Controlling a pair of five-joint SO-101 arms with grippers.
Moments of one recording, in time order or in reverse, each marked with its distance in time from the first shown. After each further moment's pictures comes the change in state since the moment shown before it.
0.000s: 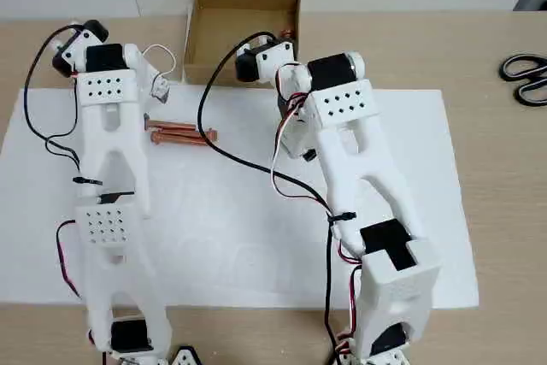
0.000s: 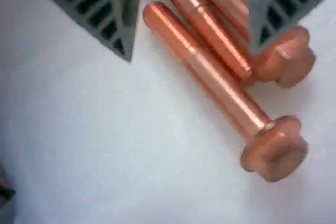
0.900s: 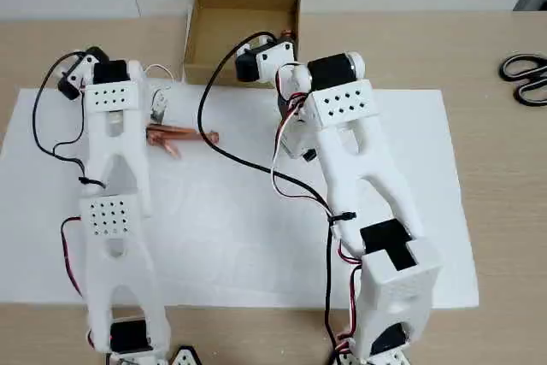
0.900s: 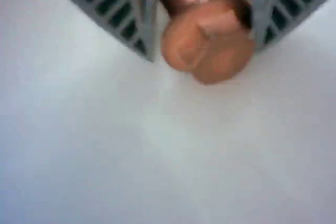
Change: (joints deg) left arm -1.2 11.5 0.2 -5.2 2.3; right arm 0.0 0.0 0.0 0.0 0.0
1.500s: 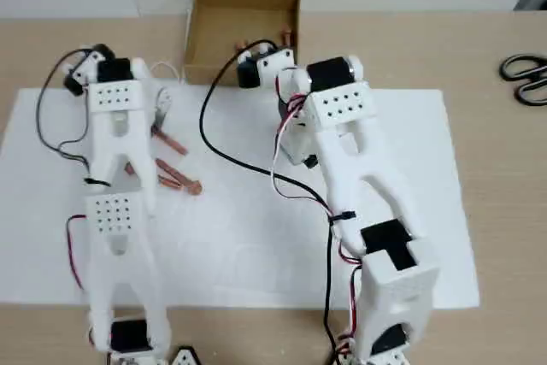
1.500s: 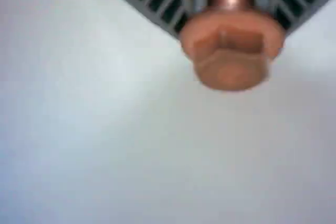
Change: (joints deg) left arm 1.9 1.8 -12.0 5.3 -2.0; right arm 0.0 0.0 2.8 0.0 0.0
